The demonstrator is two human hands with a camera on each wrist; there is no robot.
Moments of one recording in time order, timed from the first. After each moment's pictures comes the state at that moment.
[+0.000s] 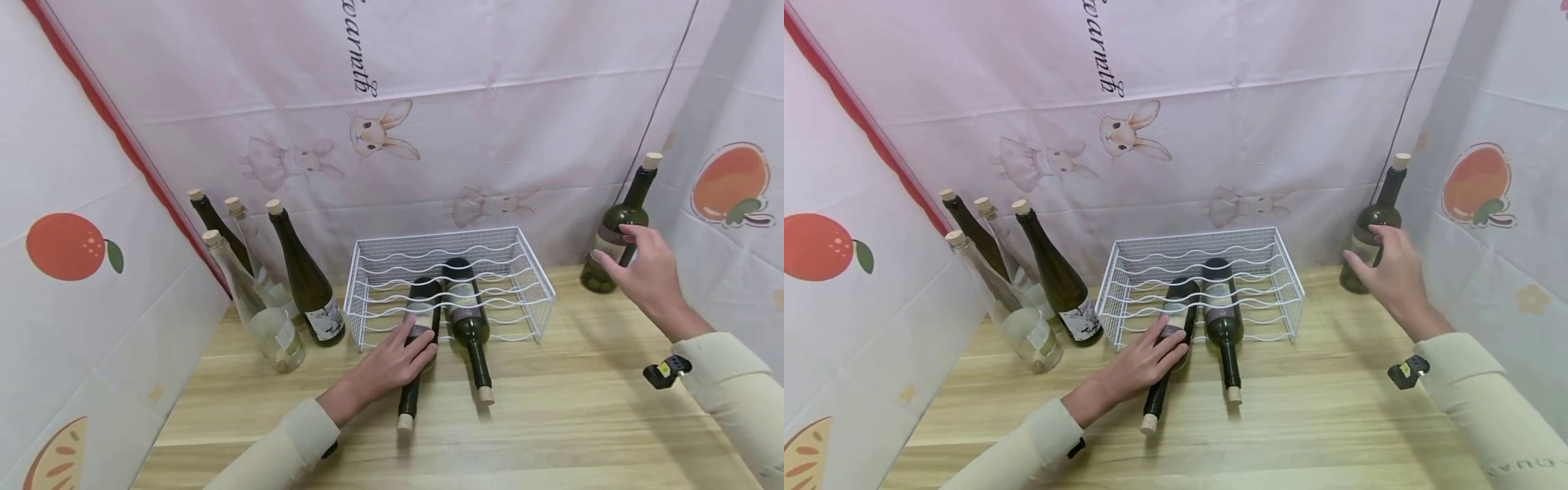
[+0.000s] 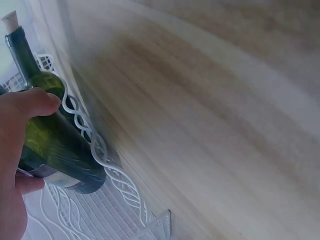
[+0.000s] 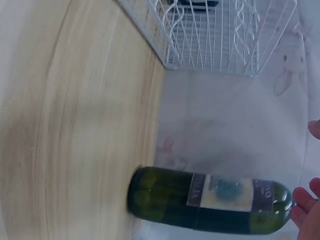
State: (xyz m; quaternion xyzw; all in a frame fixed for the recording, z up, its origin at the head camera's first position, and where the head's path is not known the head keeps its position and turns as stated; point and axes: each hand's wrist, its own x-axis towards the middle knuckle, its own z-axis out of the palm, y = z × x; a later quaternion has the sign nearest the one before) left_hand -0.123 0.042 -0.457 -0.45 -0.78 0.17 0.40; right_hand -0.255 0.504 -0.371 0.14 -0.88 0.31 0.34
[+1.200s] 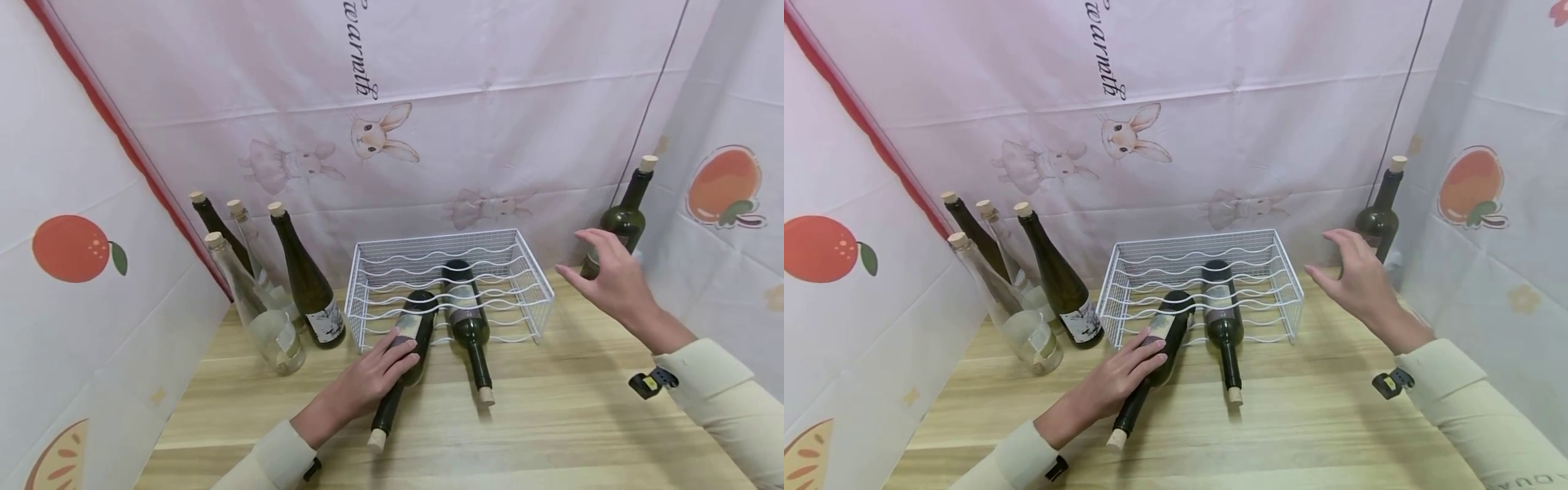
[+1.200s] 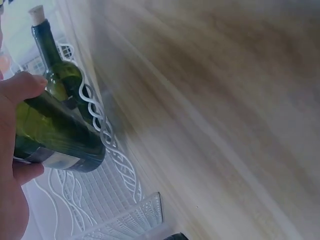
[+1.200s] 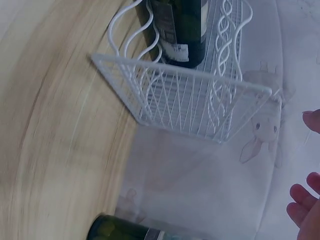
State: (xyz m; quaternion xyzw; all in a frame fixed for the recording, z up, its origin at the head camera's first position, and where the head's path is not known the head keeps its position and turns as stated) left_hand -0.090 0.012 -0.452 -0.46 -0.79 0.03 0.40; right_hand -0.222 0.452 -0.352 0.25 -0.86 0.26 0.36
